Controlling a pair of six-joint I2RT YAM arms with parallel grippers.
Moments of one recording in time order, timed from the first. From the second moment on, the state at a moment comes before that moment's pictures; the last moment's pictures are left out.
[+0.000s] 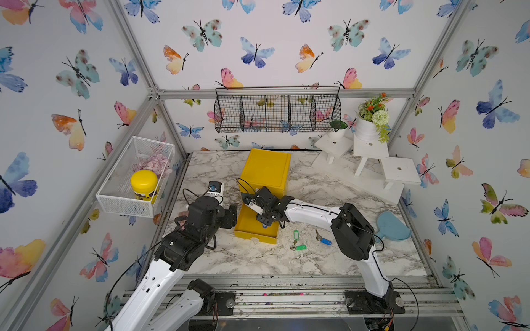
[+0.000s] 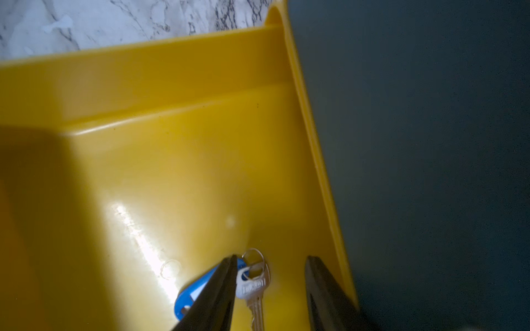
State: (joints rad) left arm -0.51 0.76 0.94 -0.71 -0.25 -0.21; right arm 0.98 2.17 1.65 -0.49 0.20 -0.28
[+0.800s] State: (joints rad) left arm -0.51 0.75 0.94 -0.72 -0.25 -0.21; right arm 0.98 2.21 1.64 -0.50 0.18 -0.20
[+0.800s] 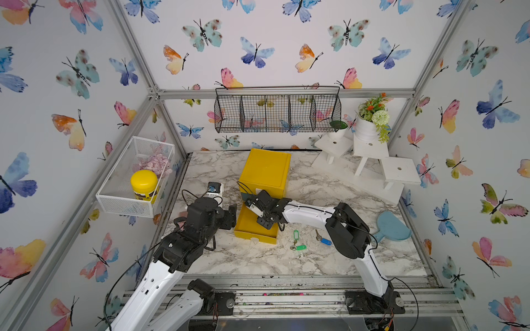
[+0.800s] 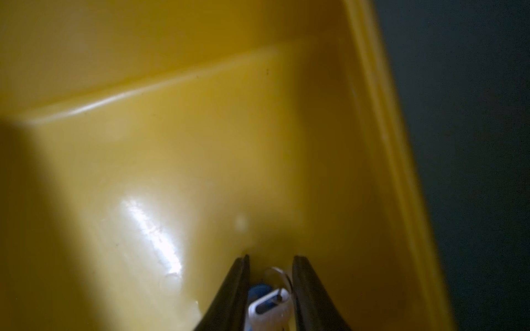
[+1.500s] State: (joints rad) left arm -0.51 0.75 0.93 -0.72 -0.25 -0.21; right arm 0.98 2.12 1.61 -0.49 0.09 -0.23
